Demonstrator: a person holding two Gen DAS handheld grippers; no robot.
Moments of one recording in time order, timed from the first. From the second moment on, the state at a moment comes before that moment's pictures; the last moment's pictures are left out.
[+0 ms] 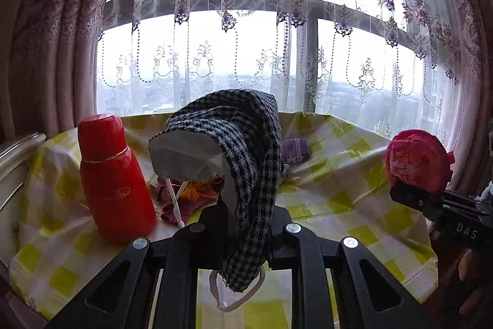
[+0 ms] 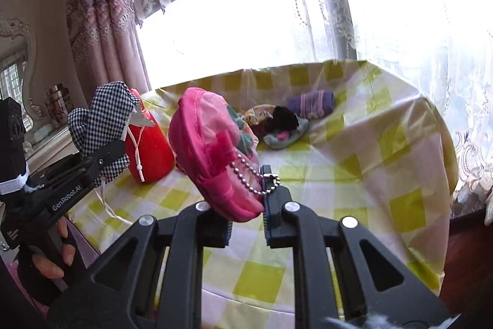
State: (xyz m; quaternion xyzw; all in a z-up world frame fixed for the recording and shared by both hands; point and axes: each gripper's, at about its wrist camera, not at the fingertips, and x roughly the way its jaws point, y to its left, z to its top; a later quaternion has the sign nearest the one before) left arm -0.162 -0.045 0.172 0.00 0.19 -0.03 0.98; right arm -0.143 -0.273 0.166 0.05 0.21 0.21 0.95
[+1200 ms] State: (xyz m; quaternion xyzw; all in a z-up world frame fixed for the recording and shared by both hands) left arm -0.303 0.087 0.166 -0.02 0.31 0.12 0.94; right arm -0.219 -0.091 0.183 -0.05 0.29 0.49 0.82
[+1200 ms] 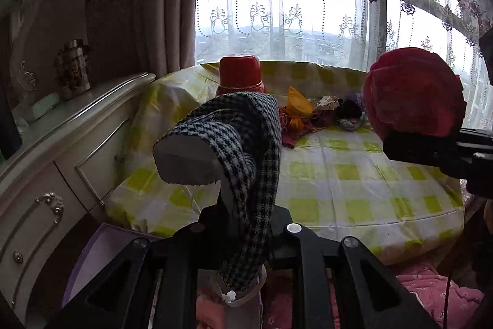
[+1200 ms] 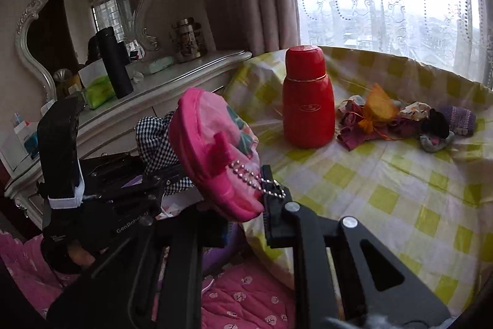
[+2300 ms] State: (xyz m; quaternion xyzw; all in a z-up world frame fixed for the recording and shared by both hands) left arm -0.368 0.226 0.050 -0.16 0.46 0.26 0.83; right arm -0.299 0.077 0.077 -0.26 0.42 0.58 0.64
